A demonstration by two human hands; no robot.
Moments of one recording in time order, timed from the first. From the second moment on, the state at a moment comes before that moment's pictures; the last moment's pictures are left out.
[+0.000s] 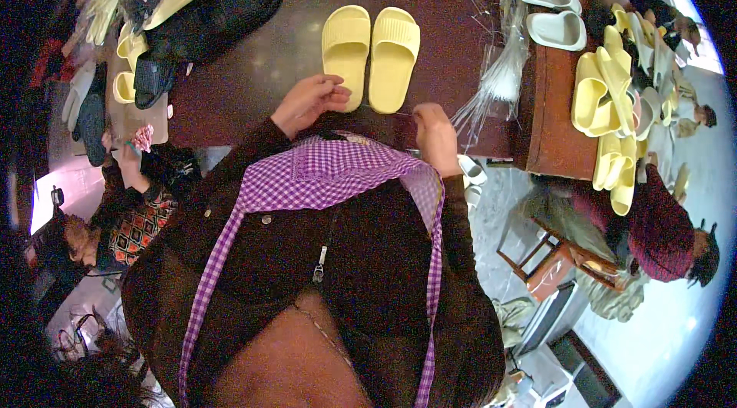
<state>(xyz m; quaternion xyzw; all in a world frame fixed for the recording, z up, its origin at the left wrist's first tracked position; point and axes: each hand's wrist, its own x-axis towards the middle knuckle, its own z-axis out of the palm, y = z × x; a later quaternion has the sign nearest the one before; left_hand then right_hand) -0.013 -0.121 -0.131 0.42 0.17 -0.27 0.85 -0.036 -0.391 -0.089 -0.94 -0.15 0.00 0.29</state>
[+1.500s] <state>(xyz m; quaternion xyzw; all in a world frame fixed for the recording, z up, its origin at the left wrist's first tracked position) 0.039 -0.199 -0.186 0.22 0.22 -0.46 0.83 0.205 -0.374 -0.190 -0.98 -0.04 0.00 0.22</state>
